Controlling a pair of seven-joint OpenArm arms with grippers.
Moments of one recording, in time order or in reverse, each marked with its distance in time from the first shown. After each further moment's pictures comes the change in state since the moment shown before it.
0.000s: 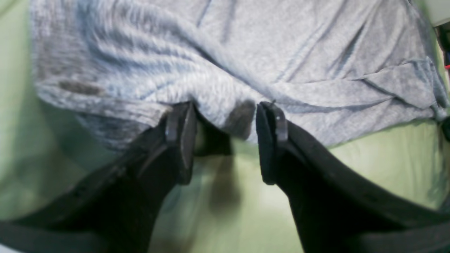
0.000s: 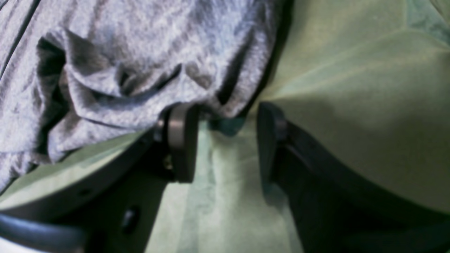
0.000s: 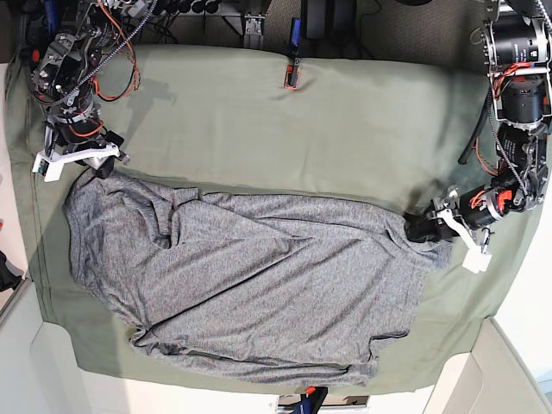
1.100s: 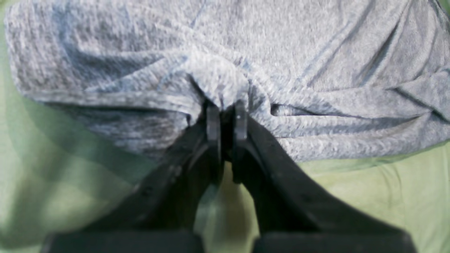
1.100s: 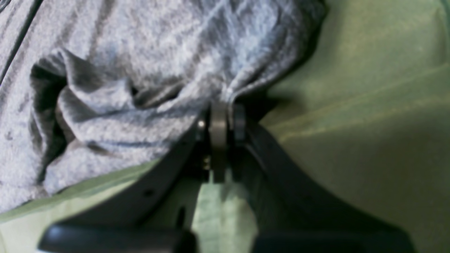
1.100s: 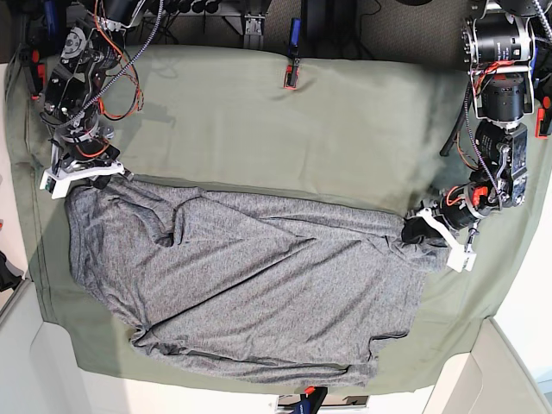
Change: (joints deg) left arm 0.0 4.0 0.0 0.0 12.6 3.3 -10.0; right arm 5.7 0.0 0.0 -7.7 -3.0 1.5 2.5
